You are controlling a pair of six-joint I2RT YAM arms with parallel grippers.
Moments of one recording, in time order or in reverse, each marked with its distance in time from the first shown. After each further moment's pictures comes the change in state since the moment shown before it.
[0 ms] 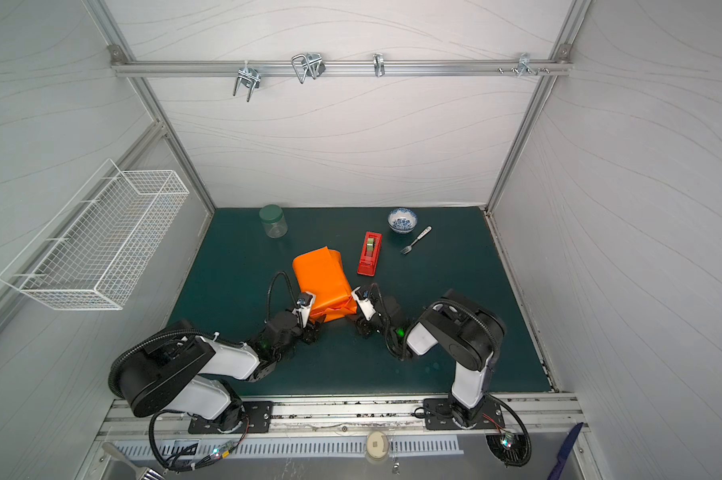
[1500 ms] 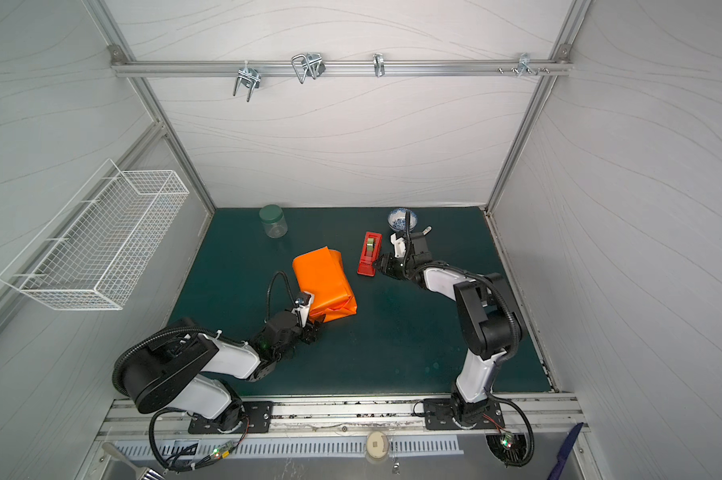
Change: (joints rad) left arm 0.010 0.023 -0.002 0.014 0.005 -0.034; right arm -0.449 0.033 0.632 -0.877 -0.379 0.488
